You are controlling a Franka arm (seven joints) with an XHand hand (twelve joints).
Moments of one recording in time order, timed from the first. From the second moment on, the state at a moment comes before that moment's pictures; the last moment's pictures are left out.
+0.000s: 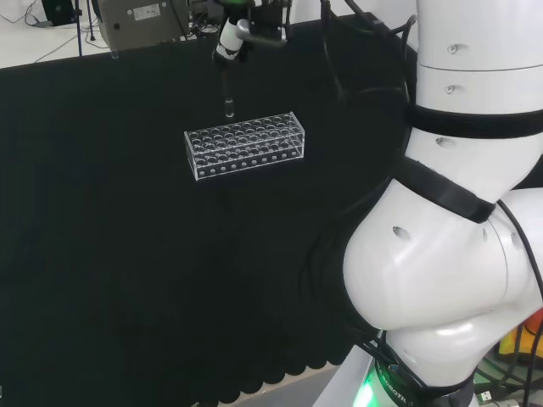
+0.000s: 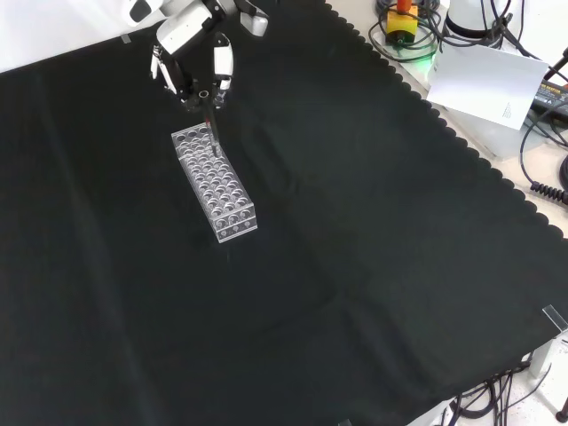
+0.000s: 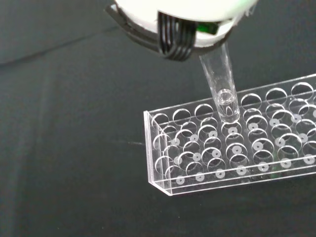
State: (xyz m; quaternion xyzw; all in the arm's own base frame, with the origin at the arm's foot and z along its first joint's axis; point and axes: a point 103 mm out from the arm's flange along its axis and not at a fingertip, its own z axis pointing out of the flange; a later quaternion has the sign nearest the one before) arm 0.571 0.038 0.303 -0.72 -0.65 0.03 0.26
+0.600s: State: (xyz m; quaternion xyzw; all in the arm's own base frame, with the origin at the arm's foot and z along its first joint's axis) arm 0.568 0.035 0.270 -0.72 -0.63 0.05 0.29
